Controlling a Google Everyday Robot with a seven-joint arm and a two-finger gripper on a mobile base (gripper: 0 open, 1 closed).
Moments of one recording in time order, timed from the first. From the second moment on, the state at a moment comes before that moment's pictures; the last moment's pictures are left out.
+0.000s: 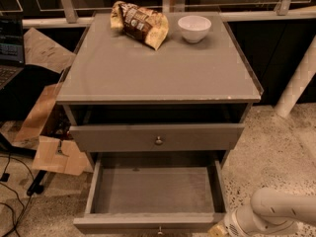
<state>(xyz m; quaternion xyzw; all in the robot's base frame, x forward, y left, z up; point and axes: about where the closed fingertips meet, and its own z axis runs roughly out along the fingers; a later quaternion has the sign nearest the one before) 0.350 -0.217 0.403 -0.27 0.93 0.21 0.09</state>
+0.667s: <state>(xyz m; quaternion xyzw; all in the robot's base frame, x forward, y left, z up) 0.364 -0.220 0.403 -0.27 0.93 0.21 0.10</state>
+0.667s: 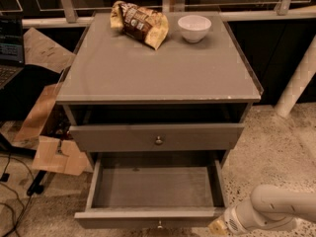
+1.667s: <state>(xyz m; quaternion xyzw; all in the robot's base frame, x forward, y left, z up) 0.403 -0.224 0.400 -0.27 0.93 0.20 0.12</state>
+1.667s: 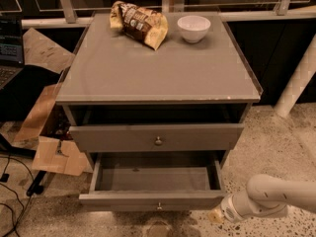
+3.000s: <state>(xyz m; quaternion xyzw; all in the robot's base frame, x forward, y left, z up) 0.528 -0.212 0.425 -0.27 0.94 0.15 0.18</state>
